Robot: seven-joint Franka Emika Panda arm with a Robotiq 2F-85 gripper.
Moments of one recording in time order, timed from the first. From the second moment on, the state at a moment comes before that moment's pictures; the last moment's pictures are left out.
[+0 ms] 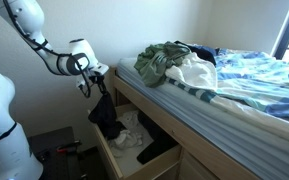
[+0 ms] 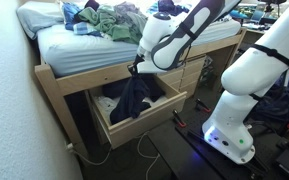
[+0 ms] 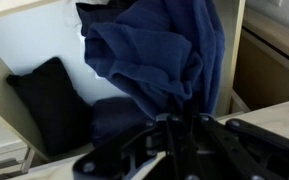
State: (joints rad) arm -0.03 -0.24 0.58 -2.78 -0.01 2.98 0.77
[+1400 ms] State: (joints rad) arm -0.11 0.23 0.43 -2.53 -0.66 2.92 1.27
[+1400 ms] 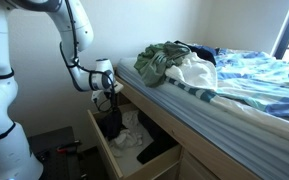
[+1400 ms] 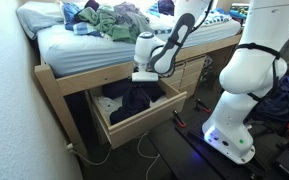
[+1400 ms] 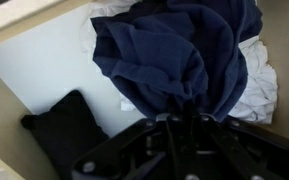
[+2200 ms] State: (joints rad) arm -0.07 0.38 0.40 -2.43 -0.66 2.90 1.28
